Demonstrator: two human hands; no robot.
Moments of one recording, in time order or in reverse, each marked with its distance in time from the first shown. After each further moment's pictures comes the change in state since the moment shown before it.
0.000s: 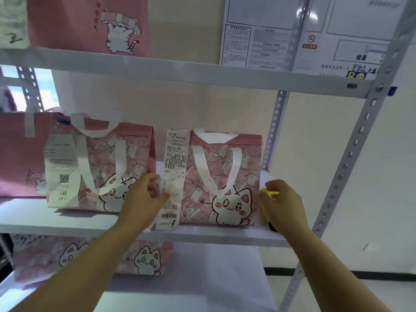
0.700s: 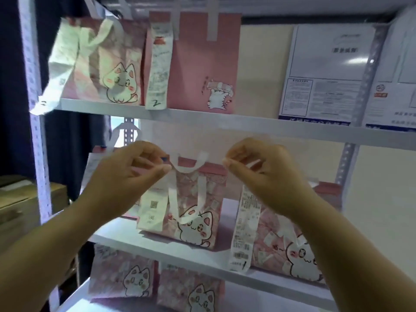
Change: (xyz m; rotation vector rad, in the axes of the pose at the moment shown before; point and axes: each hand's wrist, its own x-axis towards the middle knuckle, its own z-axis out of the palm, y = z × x) left_hand -0.038 0.078 -0.220 0.224 0.222 0.482; right_hand -0.061 -0.259 -0.006 0.191 -0.203 -0.972
